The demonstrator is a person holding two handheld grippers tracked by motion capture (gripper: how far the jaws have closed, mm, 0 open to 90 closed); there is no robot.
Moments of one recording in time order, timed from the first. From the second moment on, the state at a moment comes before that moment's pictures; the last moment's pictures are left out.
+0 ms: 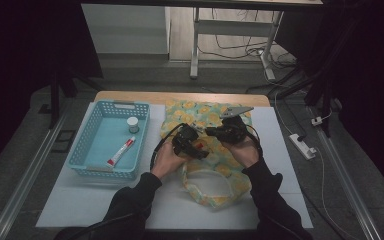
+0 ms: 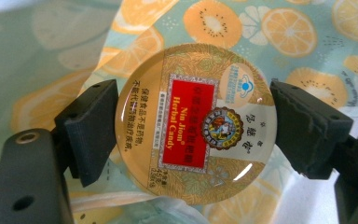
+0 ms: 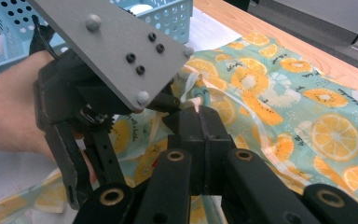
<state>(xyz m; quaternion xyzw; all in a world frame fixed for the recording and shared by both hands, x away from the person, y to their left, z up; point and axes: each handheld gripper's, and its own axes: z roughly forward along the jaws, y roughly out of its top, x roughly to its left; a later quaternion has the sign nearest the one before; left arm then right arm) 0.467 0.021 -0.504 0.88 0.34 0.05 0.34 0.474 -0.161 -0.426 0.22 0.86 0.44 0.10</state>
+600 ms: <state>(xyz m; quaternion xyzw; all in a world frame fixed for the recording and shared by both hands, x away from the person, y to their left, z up) 0.474 0.014 -0.520 0.87 0.34 0.06 0.34 0.477 -0.163 -0.432 0.23 0.87 0.43 0.10</state>
